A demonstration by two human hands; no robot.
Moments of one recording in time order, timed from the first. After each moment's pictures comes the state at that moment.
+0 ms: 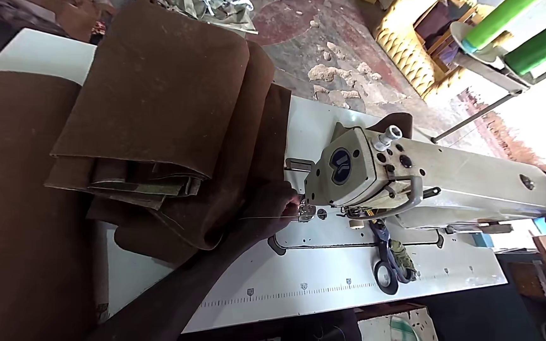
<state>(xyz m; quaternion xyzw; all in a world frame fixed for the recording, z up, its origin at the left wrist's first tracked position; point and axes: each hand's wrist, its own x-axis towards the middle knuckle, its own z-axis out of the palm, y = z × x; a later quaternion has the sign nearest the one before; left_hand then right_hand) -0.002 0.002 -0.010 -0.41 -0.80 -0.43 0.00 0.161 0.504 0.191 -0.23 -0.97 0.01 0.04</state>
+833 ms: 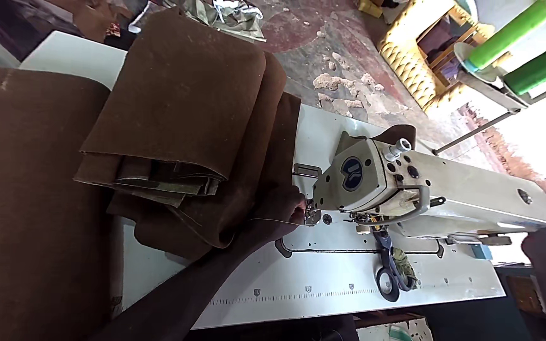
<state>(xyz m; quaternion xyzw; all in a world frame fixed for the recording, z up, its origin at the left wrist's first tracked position) -0.004 0.001 -0.006 -0.41 -0.81 -0.42 -0.01 0.170 0.569 0.113 -0.26 -0.81 0.36 0.39</state>
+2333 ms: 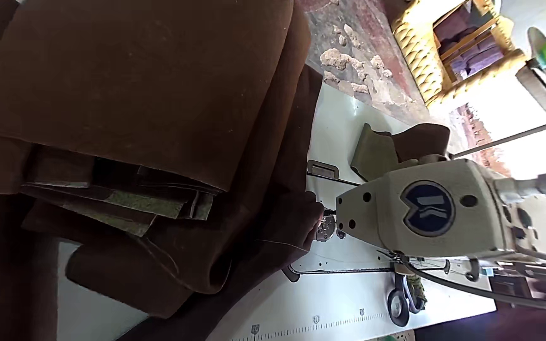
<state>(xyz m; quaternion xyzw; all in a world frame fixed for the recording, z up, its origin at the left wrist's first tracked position) -0.002 -0.002 0.012 -0.40 -0.80 -0.45 -0.03 0.199 0.327 0.111 -0.07 -0.90 0.23 0.37</state>
